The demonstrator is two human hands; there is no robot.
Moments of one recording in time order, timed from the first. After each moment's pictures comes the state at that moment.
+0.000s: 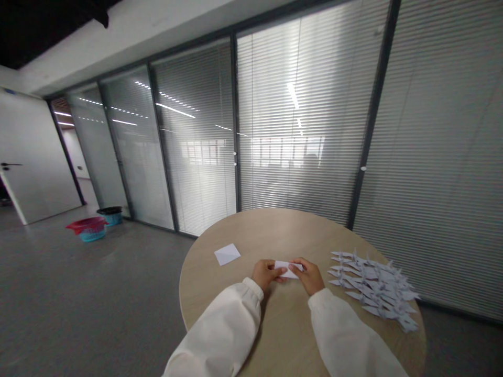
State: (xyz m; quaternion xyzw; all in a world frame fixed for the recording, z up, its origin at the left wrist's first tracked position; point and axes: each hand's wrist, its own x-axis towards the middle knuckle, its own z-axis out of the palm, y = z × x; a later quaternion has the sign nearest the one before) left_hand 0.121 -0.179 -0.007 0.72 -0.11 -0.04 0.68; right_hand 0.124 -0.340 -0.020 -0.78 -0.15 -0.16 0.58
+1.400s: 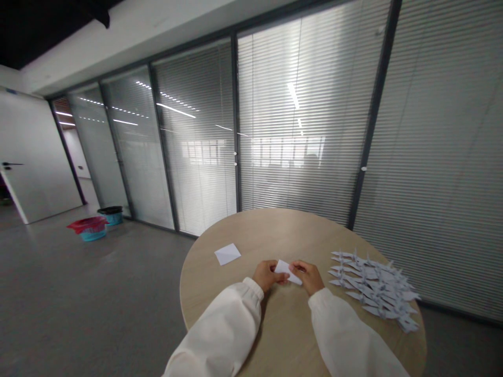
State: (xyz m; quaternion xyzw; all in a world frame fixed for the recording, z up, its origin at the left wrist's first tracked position) left_hand 0.116 -0.180 -0.004 0.72 -0.14 -0.08 0.67; right_hand 0.127 -0.341 -0.024 -0.79 -0.16 -0.12 0.58
